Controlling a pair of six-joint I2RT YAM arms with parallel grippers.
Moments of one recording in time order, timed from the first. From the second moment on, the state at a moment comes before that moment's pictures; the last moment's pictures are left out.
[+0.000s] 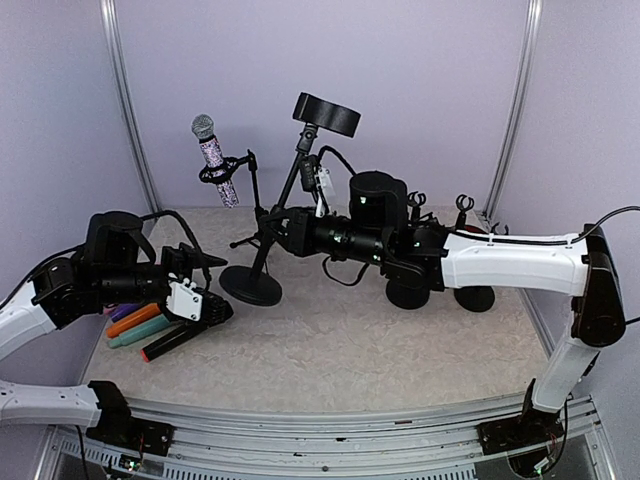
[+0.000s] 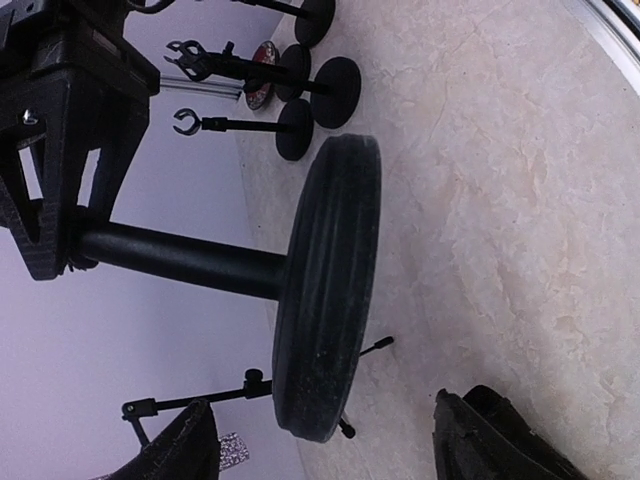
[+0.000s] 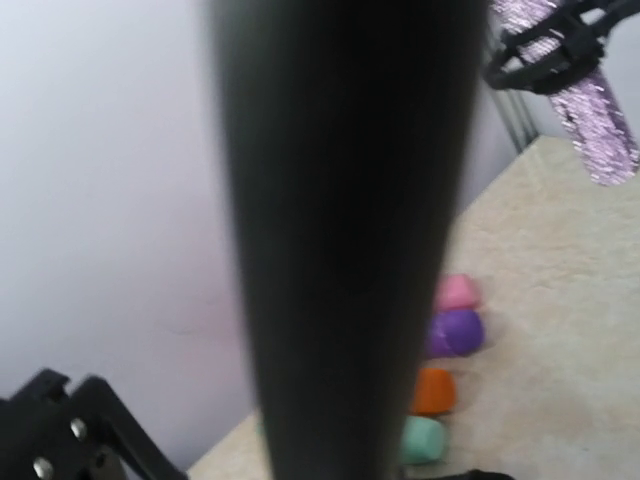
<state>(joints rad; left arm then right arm) -0.75 0.85 0.86 -0.53 0.15 1.38 1.05 1.72 1.38 0.29 -0.07 0.54</state>
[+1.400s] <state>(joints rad) -0.90 0.71 0.69 -0.21 0.06 1.52 1.08 1.77 1.50 0.43 -0.45 0.40</state>
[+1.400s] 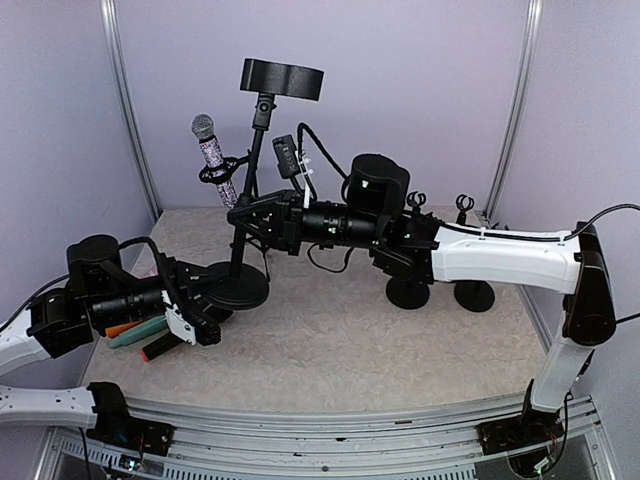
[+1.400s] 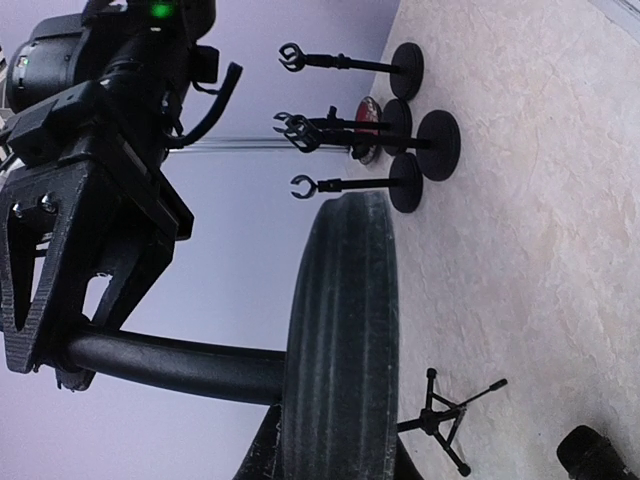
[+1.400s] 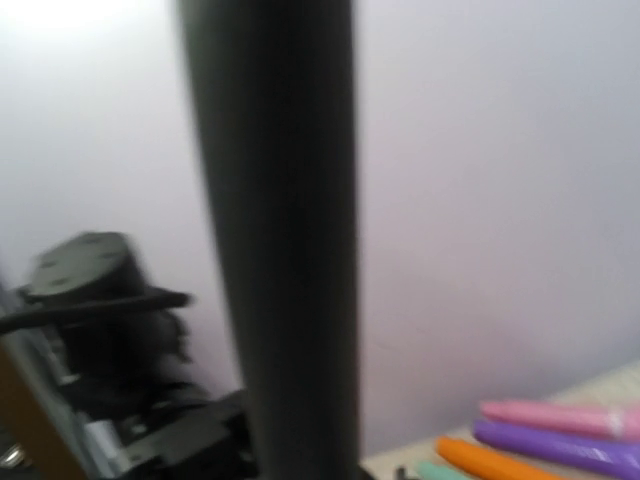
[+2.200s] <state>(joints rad) -0.91 0.71 0.57 0.03 0.07 1.61 1.08 1.67 1.42 0.43 -0.50 0.40</state>
